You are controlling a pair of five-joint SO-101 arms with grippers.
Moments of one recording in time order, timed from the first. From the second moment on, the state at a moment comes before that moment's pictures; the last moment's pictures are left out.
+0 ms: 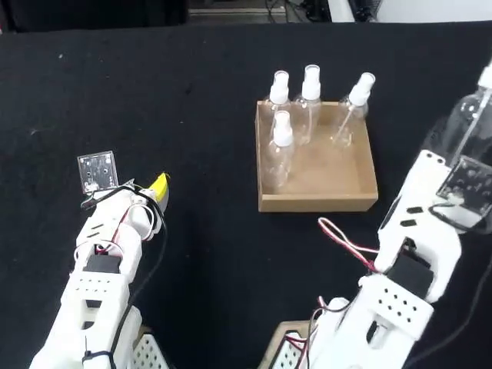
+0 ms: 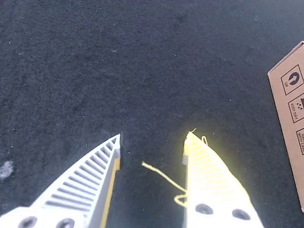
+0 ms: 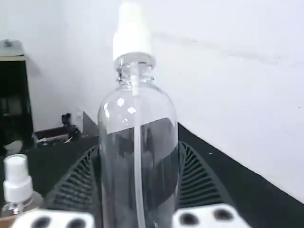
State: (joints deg) left arm -2.8 -56.2 88.5 5.7 11.5; right arm 34.9 -66.4 71.9 2.6 6.0
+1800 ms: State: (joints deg) left arm -2.8 -56.2 88.5 5.7 11.5; right arm 45.0 46.5 43.3 -98.8 2.5
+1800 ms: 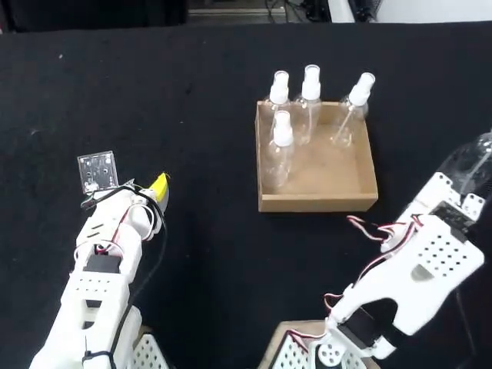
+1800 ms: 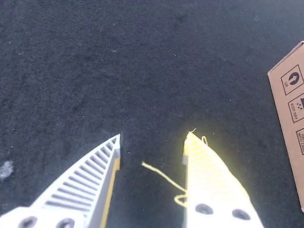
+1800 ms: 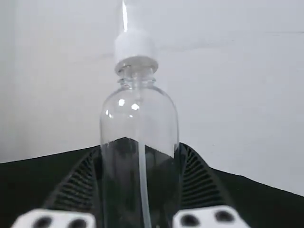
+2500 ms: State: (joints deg) left arm -2.8 -56.2 88.5 5.7 11.5; right arm 46.8 65.8 25.4 -99.0 5.8
